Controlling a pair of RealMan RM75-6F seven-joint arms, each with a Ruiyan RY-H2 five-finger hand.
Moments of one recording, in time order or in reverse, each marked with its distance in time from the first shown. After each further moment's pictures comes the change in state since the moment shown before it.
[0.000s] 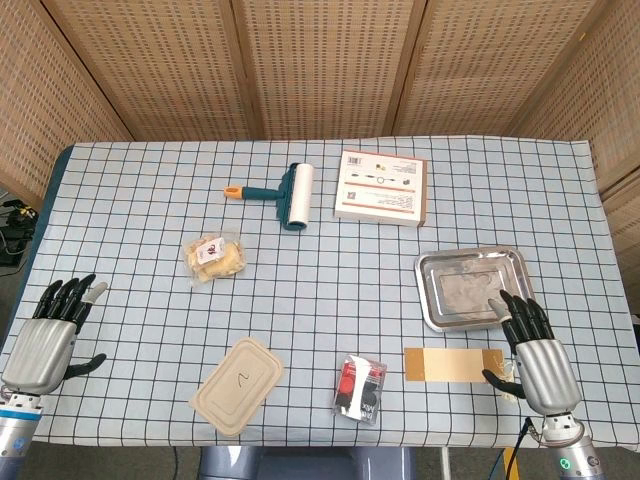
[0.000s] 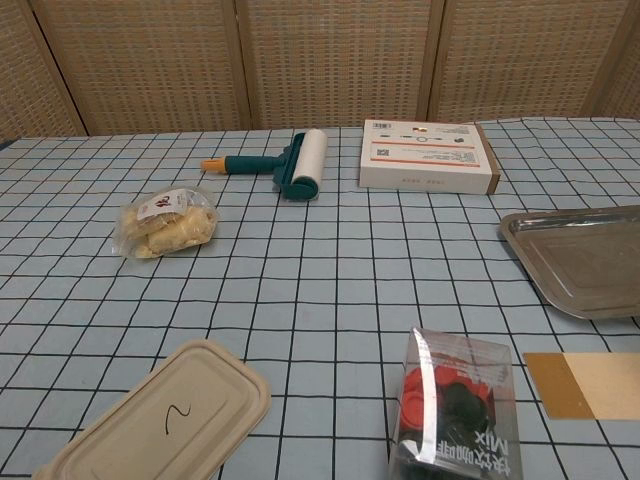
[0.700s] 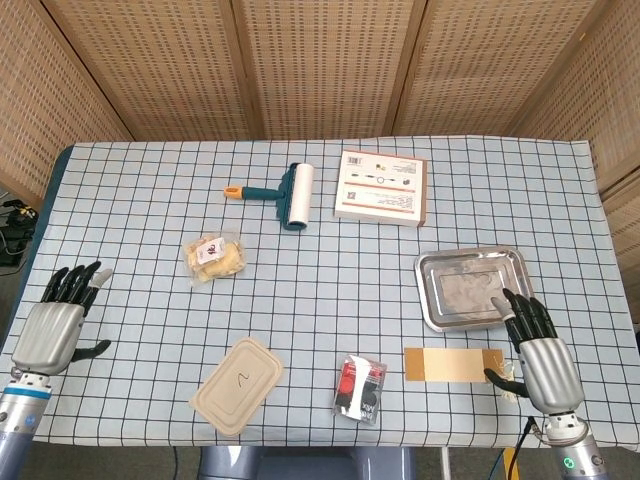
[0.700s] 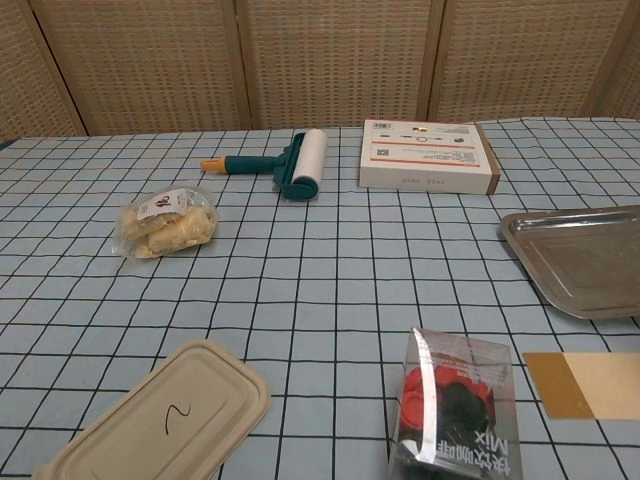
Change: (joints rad) left arm -0.079 -0.014 -0.072 0.000 -0.142 -0.110 0.058; right arm 0.003 0.021 0.007 -0.015 0.011 -0.004 0.031
